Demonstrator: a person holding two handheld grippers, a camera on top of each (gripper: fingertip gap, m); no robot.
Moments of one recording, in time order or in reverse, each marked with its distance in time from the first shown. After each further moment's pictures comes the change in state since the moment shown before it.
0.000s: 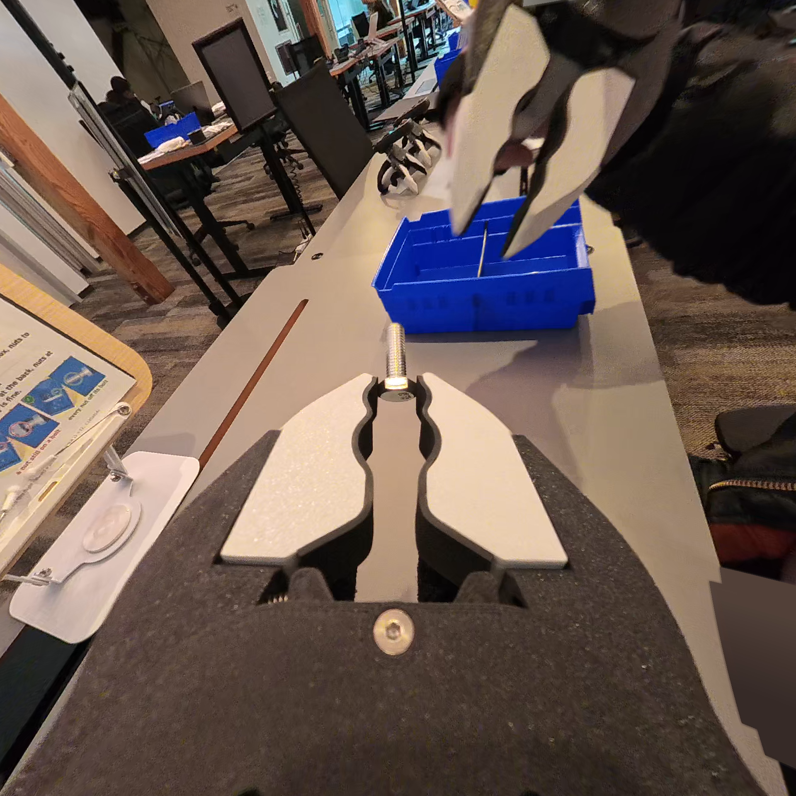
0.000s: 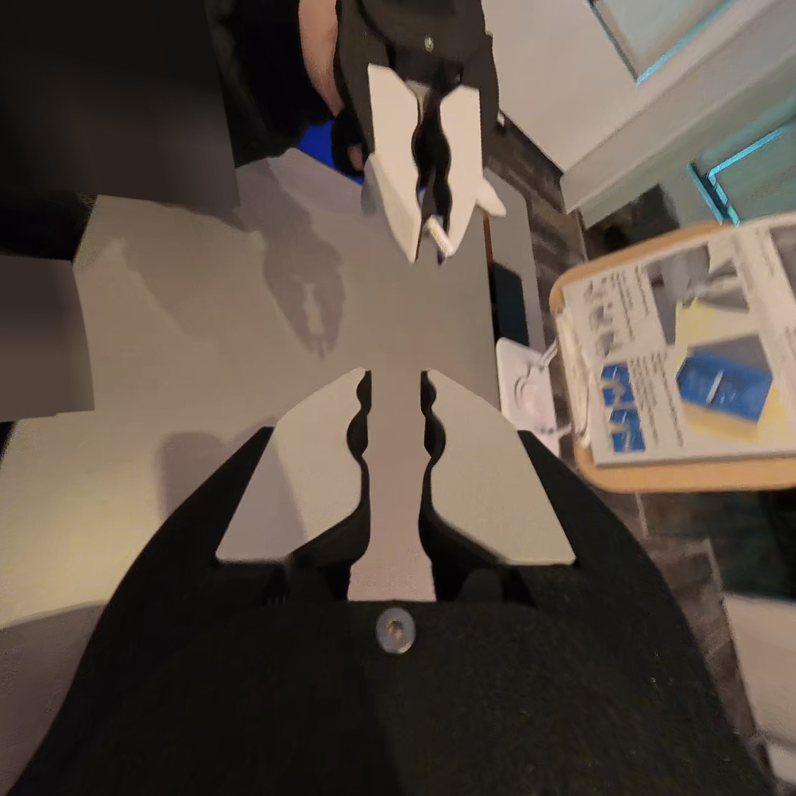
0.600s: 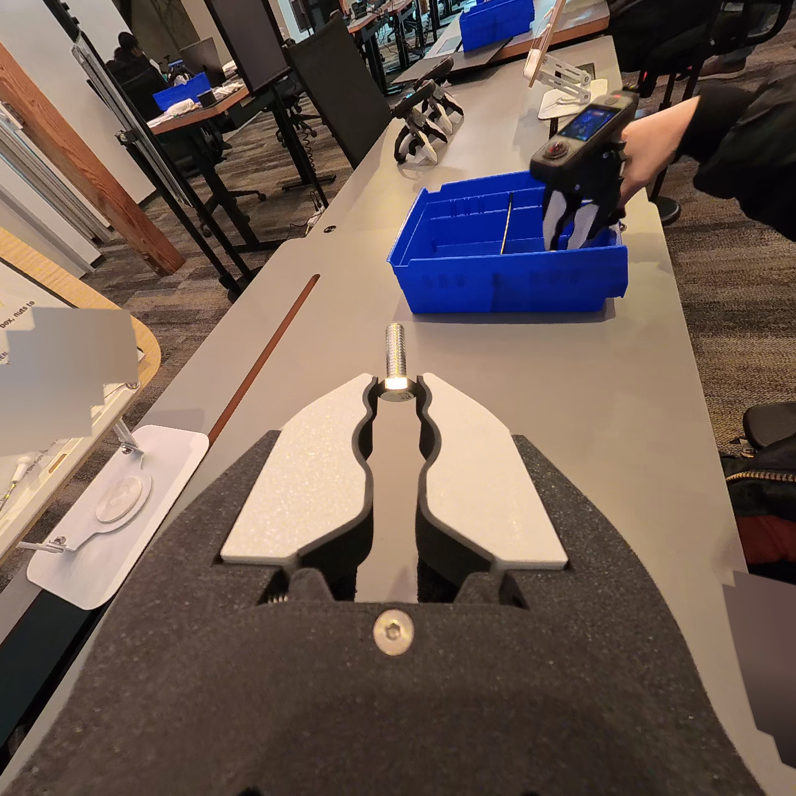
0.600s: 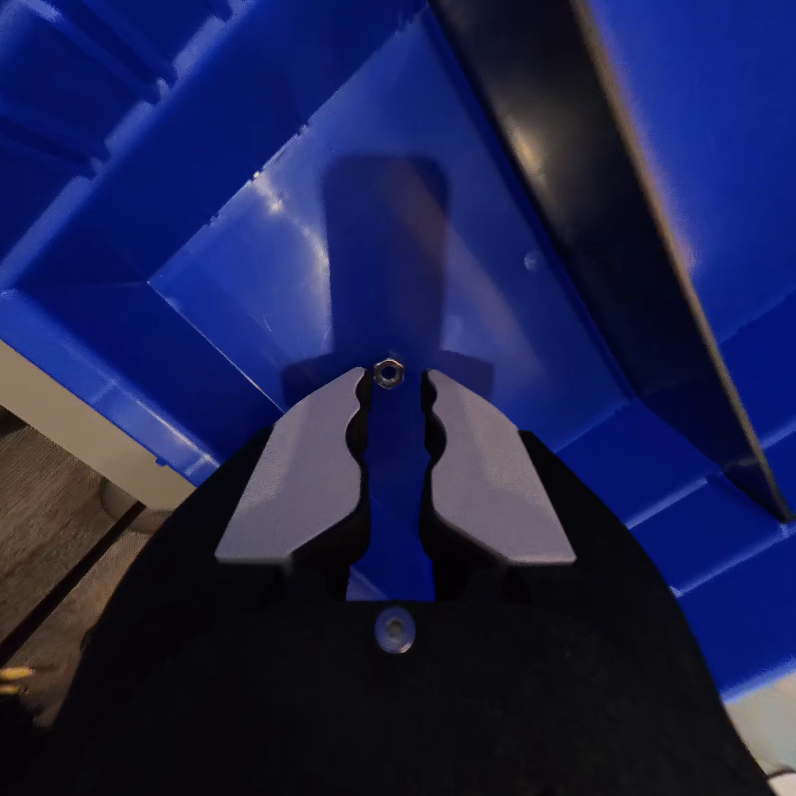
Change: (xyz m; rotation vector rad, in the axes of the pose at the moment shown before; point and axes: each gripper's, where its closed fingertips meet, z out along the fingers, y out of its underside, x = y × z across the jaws) left arm -0.010 0.014 0.010 -0.060 -0.041 -0.014; right arm -0.176 0.347 -0.149 -0.872 -0.086 0.844
